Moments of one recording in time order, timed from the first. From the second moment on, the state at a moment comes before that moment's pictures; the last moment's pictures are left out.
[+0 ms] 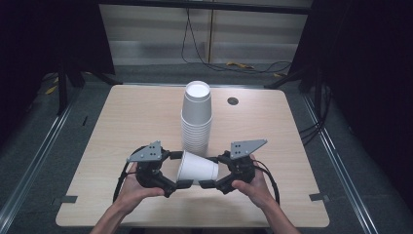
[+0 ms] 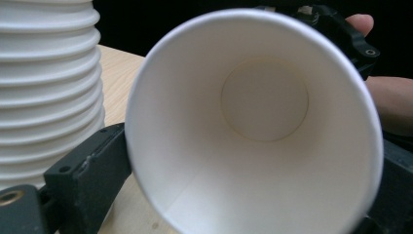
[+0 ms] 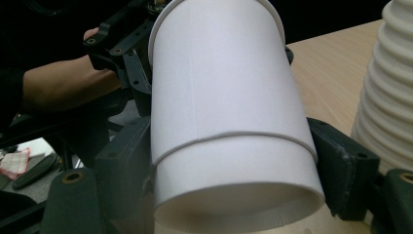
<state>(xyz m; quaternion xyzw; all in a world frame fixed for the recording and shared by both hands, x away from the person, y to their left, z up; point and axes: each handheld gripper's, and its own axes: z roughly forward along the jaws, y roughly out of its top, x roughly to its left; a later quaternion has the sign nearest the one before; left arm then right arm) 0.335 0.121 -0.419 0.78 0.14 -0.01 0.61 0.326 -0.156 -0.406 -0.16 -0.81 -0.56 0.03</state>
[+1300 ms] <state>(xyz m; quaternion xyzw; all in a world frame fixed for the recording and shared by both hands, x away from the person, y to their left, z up) 0.338 0.135 -0.416 0.79 0.14 -0.04 0.59 0.324 -0.163 -0.410 -0.16 -0.81 -0.56 0.02</state>
